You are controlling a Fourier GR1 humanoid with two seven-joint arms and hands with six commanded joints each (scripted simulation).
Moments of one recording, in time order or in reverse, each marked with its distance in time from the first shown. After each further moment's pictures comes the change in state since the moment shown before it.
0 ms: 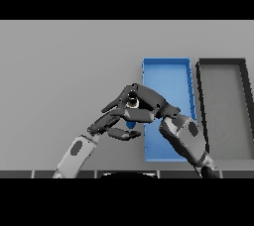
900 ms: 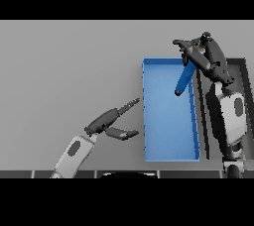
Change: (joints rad) left arm 0.003 0.024 0.007 -0.016 -0.020 0.010 0.007; right arm -0.008 -0.324 -0.331 0.338 0.011 -0.171 -0.005
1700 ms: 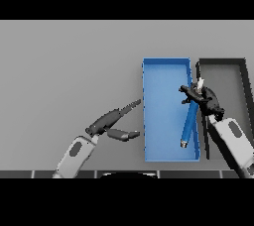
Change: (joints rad) left arm 0.007 -0.007 -0.016 -0.001 -0.011 0.005 0.004; right arm 0.352 -0.261 0.415 0.076 -0.191 -0.364 0.081
